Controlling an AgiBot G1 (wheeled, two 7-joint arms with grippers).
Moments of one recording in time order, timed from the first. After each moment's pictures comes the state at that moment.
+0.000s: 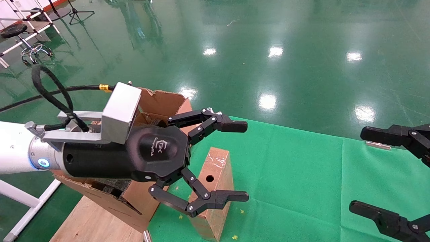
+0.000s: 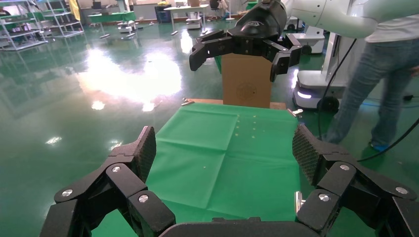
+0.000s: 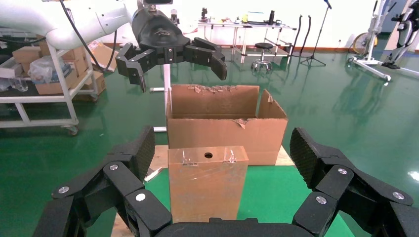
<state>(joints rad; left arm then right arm) -1.08 0.61 0.28 -1.28 0.73 1.49 -0.19 1.09 -0.58 -0.35 1.24 -0.67 -1.45 0.14</state>
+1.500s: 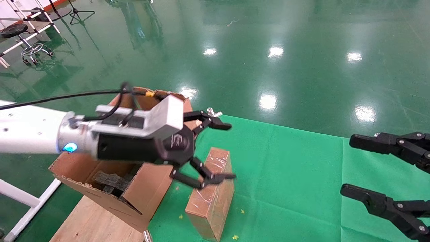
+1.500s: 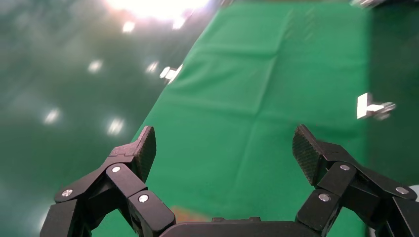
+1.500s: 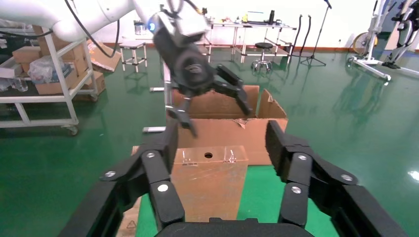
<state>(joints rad) -1.29 0.61 0.42 -1.35 1.18 1.41 -0.33 1.09 -0.58 -0.35 1.24 -0.67 -1.45 0.14</state>
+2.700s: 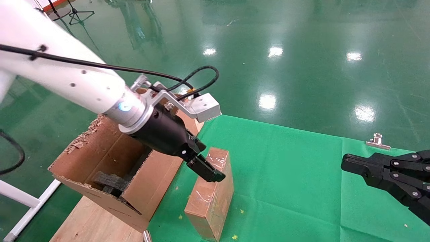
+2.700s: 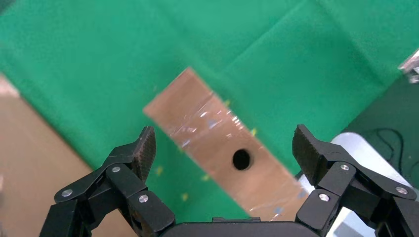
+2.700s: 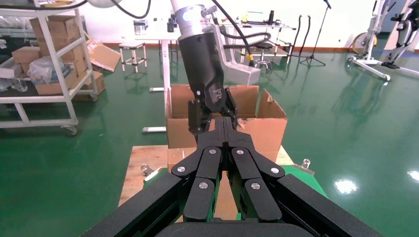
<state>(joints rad) -1.89 0.84 1.07 -1.35 1.61 1.58 -1.37 1.09 -0.58 -0.35 1.24 -0.67 -1.45 0.14</state>
